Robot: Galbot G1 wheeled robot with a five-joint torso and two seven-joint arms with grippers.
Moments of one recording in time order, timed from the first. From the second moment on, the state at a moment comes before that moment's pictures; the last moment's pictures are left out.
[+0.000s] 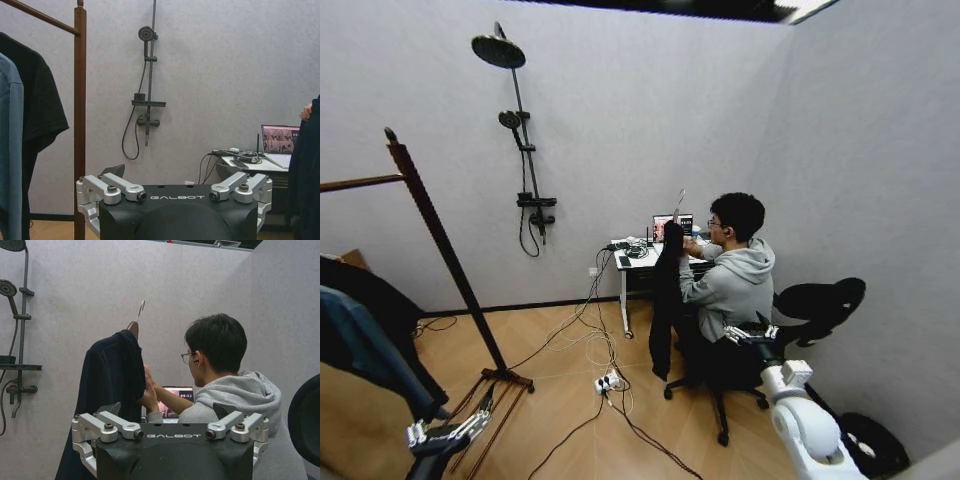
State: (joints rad) left arm 1.83 -1.30 -0.87 -2.29 -0.49 -0.05 0.04; right arm -1.19 1.23 0.75 1.93 0.35 -0.08 -0.02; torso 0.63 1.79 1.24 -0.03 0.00
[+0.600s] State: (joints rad) left arm 1.83 -1.30 -0.87 -2.29 -0.49 -0.05 0.04; right arm -1.15 1.19 0.75 1.93 0.36 -0.12 -0.03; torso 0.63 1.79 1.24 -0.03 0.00
